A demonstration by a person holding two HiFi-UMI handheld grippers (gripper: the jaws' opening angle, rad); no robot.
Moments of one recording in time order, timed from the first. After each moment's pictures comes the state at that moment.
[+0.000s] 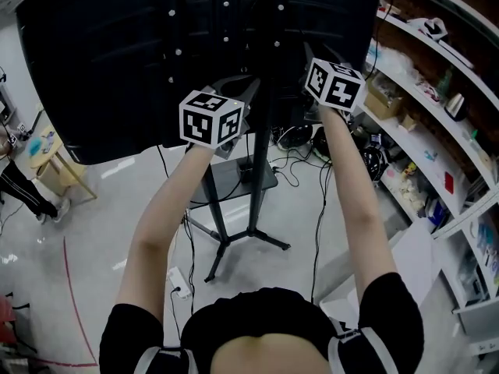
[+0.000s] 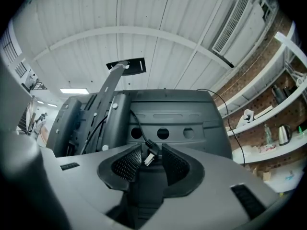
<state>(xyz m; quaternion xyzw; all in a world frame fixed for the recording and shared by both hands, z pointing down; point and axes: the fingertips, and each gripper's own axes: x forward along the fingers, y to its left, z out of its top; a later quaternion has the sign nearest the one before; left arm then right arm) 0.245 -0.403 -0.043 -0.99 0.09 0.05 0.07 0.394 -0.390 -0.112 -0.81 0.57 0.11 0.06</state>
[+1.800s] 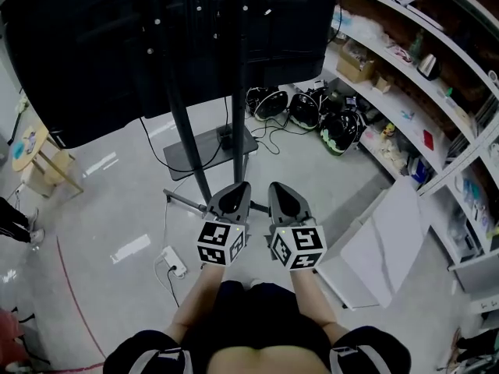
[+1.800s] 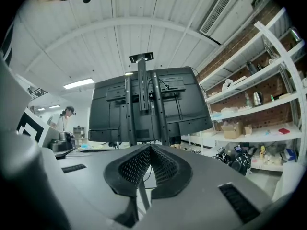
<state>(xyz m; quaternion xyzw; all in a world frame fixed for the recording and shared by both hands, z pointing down) 0.105 -0.177 0.198 -0.99 0.11 -0.01 -0.05 0.146 -0.129 0.180 -0.81 0.58 -0.05 0.04</state>
